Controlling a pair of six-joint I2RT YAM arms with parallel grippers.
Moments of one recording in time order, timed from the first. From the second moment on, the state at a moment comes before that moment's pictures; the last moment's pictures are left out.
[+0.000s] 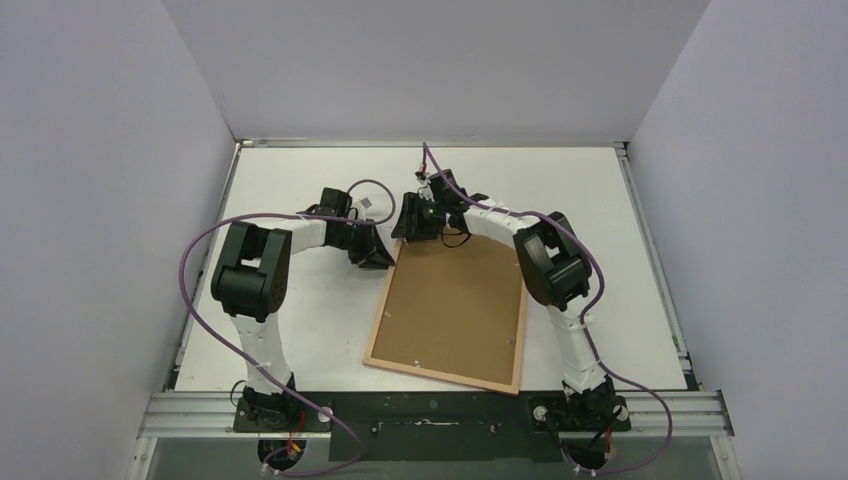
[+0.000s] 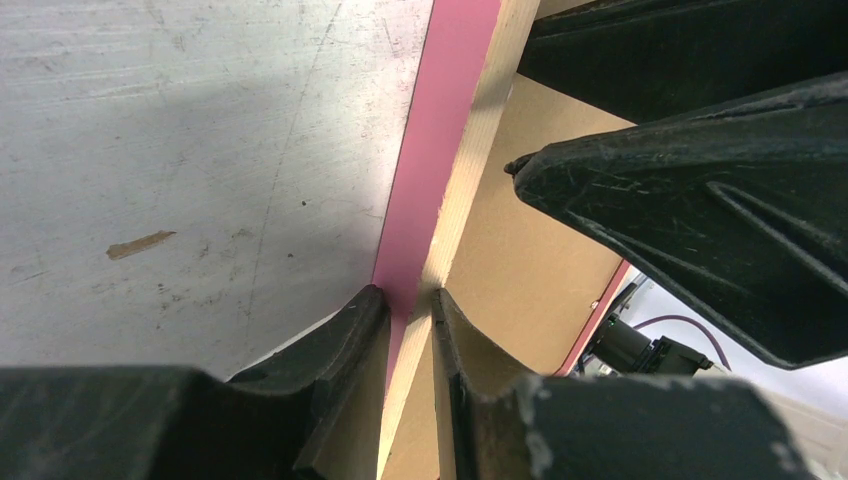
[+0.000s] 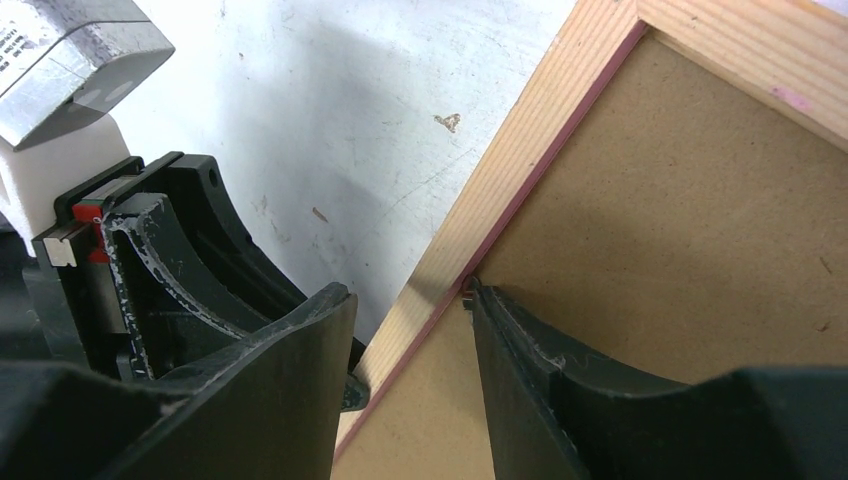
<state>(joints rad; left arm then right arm) -0.25 1.97 1.14 -0.29 0.65 -0.58 0.58 2.24 1.63 -0.17 -0.44 0.59</state>
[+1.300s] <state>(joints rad) -0.23 1.98 1.16 -0.31 0.67 -0.57 0.59 2.25 1.58 -0.06 -0.43 0.61</state>
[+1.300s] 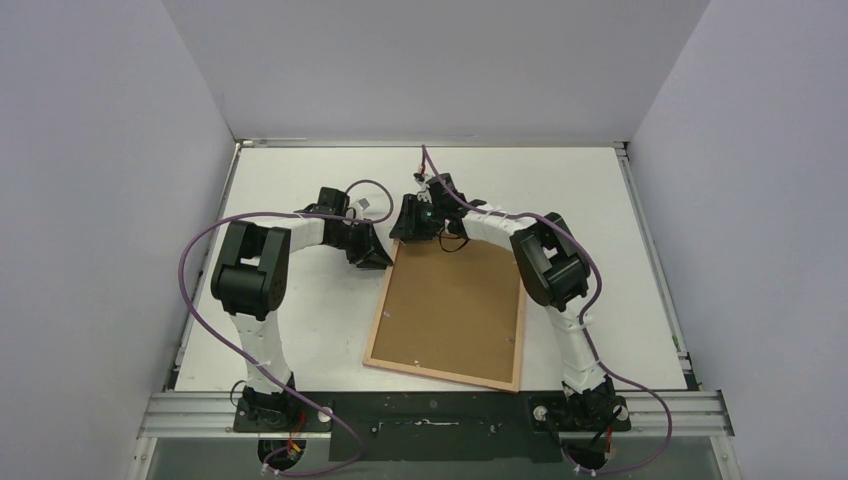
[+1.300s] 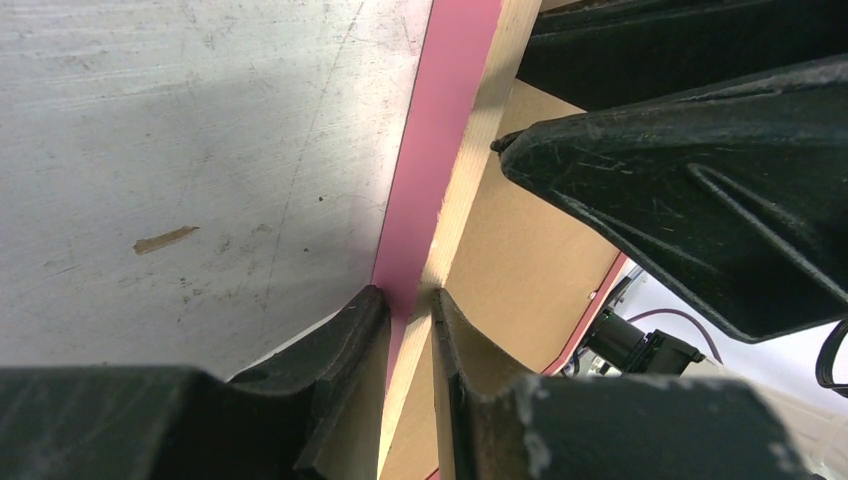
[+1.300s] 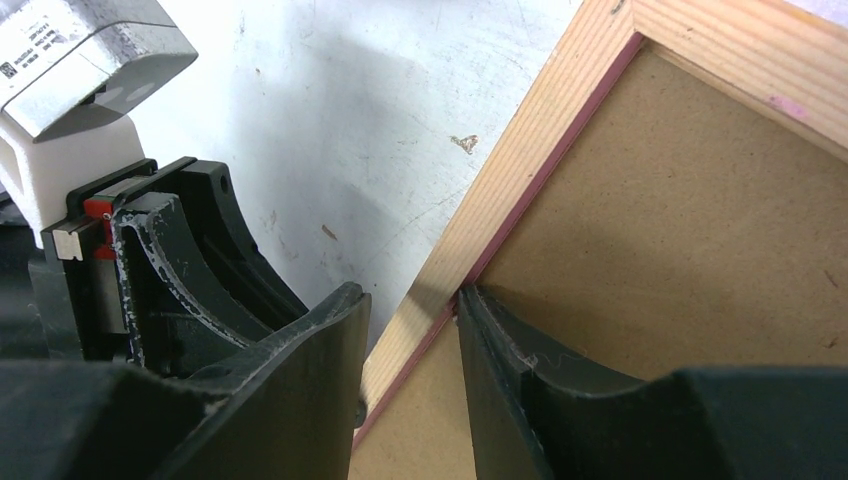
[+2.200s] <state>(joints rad) -0.23 2.00 1.17 -0.33 0.69 -0.57 0.63 2.19 1.49 -0.01 -0.28 0.61</state>
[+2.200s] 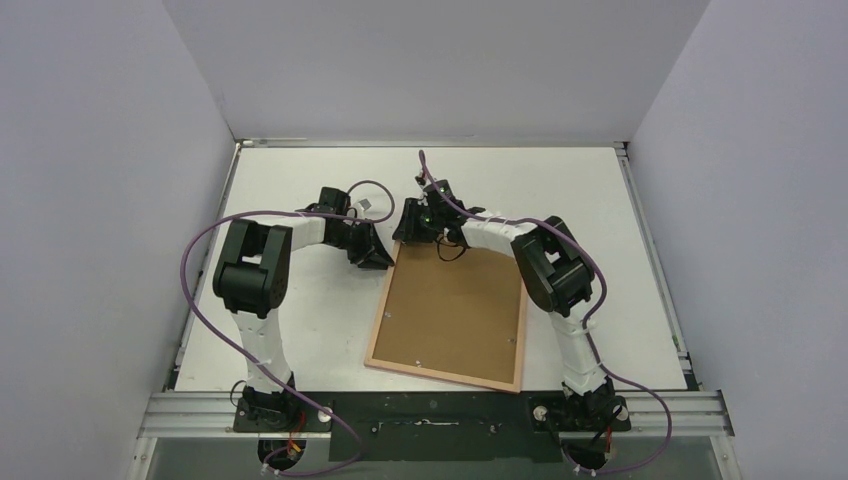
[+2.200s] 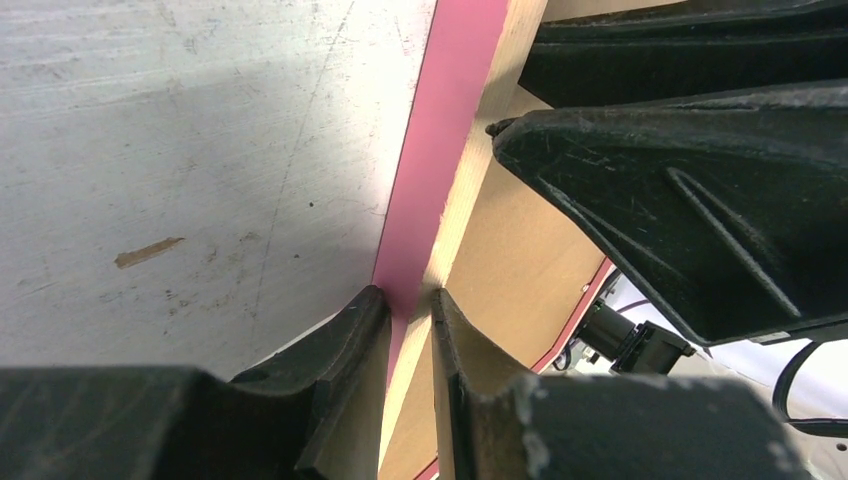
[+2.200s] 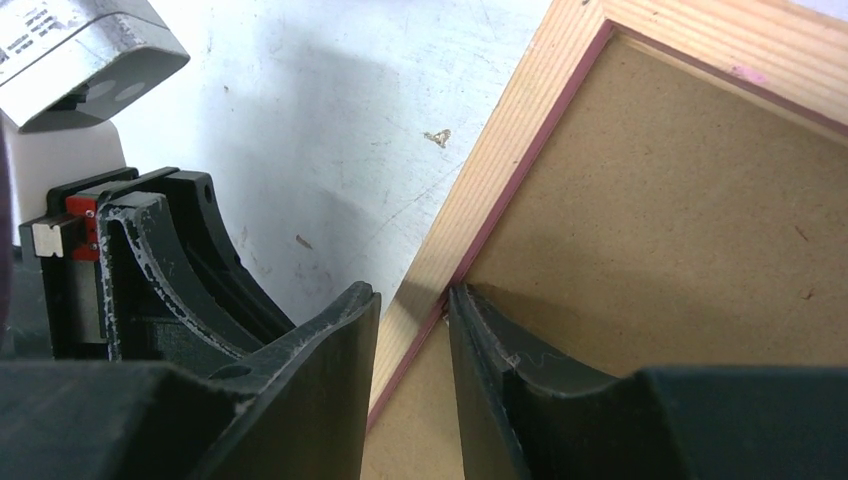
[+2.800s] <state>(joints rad) -0.23 2.01 1.19 -0.35 0.70 -0.57 0.60 2.21 1.50 0.00 -0.40 0.61</state>
